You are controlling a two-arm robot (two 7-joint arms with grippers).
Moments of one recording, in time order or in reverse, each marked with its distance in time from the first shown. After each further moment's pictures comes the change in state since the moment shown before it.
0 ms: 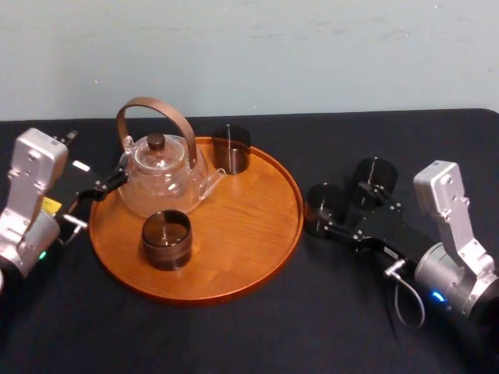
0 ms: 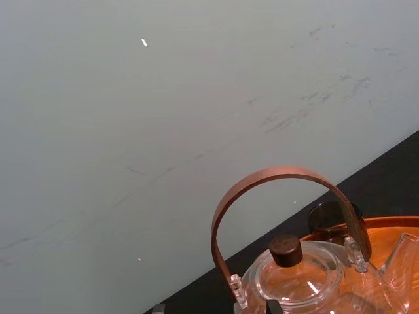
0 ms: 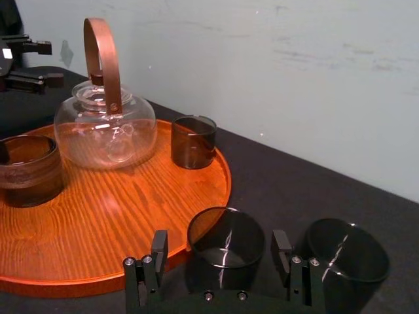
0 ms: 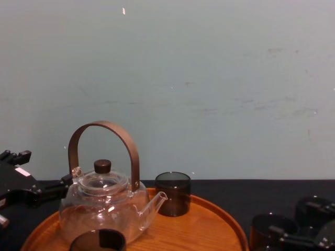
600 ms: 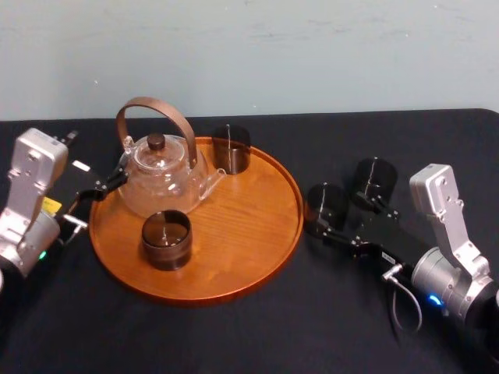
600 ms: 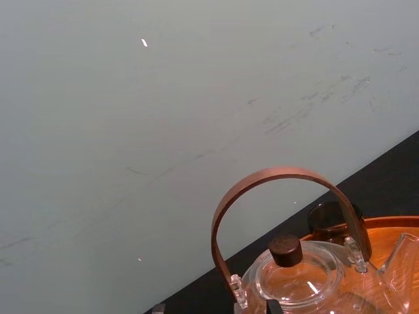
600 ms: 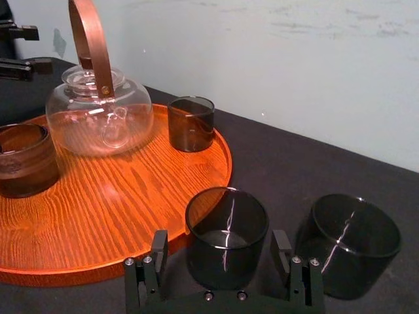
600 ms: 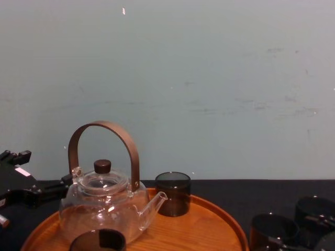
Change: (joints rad) left arm 0.000 0.000 0.000 0.000 0.000 0.000 0.000; right arm -0.004 -0.044 0.032 0.035 -0.002 0.053 0.035
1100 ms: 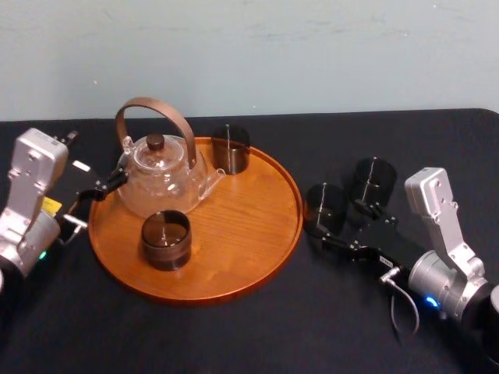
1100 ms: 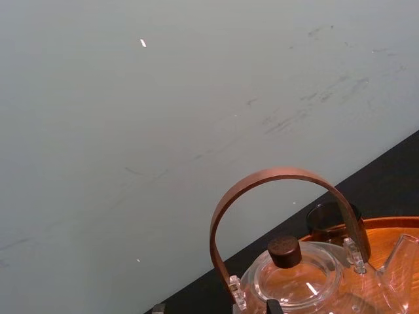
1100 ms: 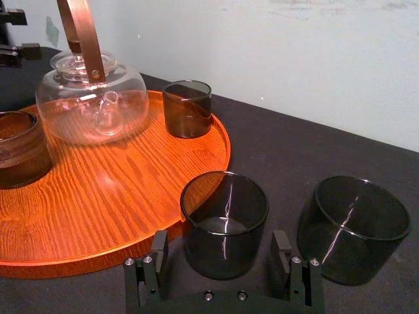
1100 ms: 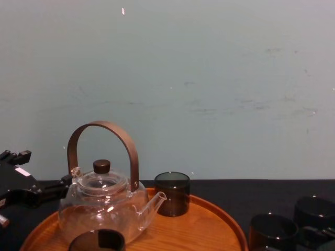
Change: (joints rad) left arm 0.000 0.000 0.000 0.000 0.000 0.000 0.000; right arm 0.008 -0.033 0.019 0.038 -0.018 0.027 0.026
